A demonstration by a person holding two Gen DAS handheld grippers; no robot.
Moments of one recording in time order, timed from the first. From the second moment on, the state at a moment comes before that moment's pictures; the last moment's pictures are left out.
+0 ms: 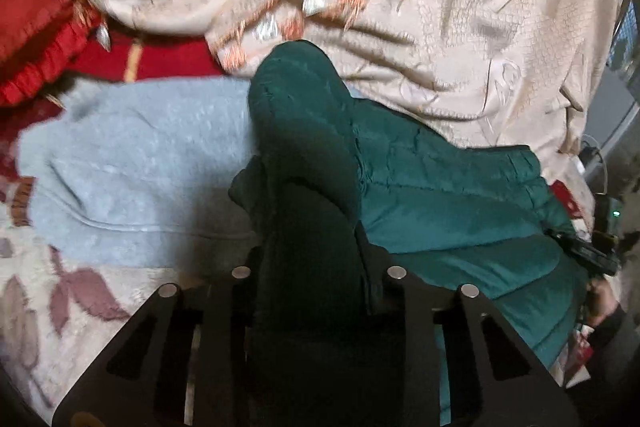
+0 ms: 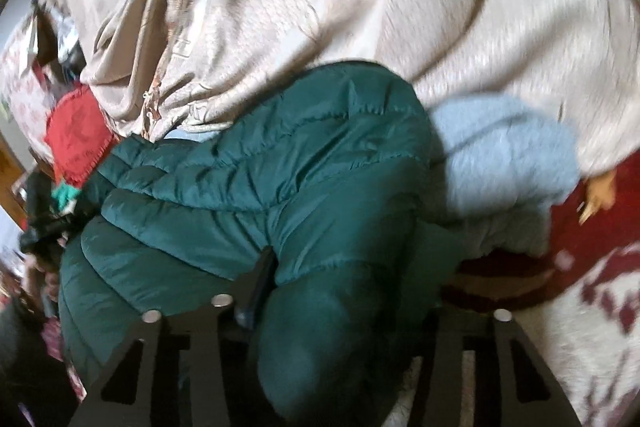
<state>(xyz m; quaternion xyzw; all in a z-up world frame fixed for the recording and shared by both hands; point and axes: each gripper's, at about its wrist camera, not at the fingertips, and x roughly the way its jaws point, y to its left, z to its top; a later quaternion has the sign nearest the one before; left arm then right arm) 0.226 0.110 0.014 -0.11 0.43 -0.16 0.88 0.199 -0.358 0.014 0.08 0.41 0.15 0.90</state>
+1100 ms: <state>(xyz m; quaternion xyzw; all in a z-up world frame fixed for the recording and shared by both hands) 0.053 0.102 0.099 -0.17 0.33 -0.22 0.90 0.009 -0.365 0.120 0.00 0.27 0.14 0.95</state>
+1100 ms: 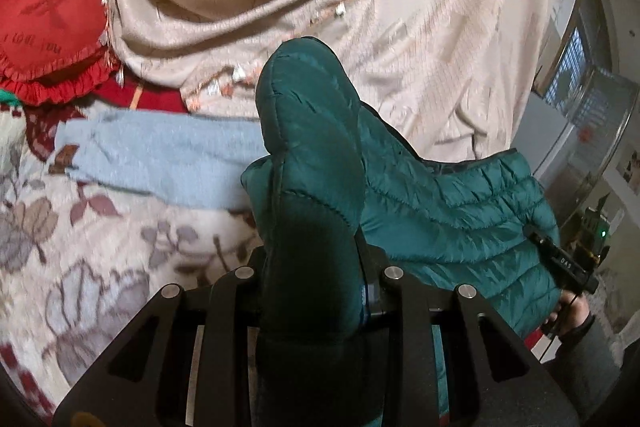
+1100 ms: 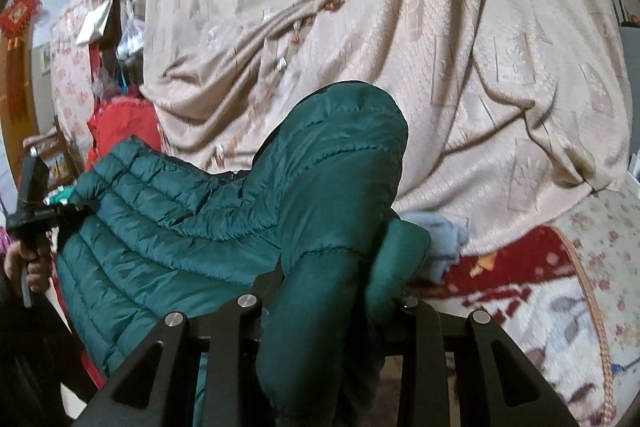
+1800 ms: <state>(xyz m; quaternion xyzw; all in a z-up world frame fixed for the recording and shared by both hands) 0.093 0.104 0.039 -0.17 0.44 -0.13 0.87 0.053 -0.416 0.049 0.16 0.45 0.10 0.87</state>
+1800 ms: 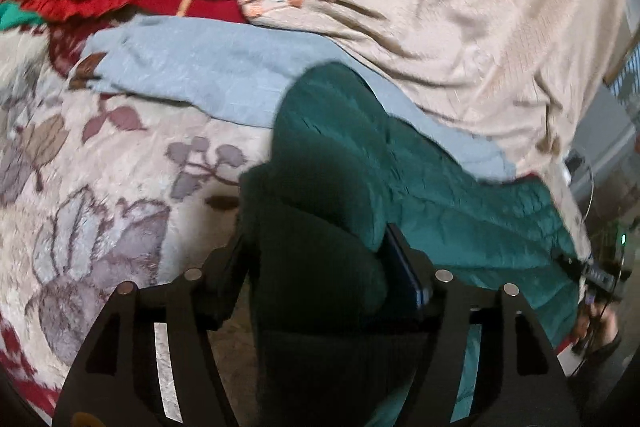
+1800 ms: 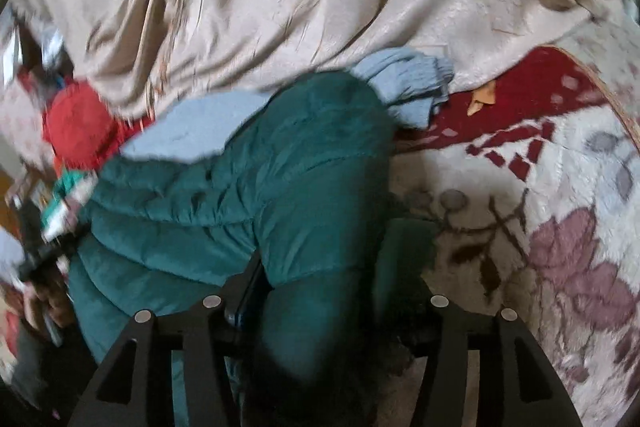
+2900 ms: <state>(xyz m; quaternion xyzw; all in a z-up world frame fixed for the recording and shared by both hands) 0.184 0.035 -0.010 -0.06 0.46 -0.06 0.88 0.122 -0.374 -0.004 0.13 0.50 -0.09 0.85</state>
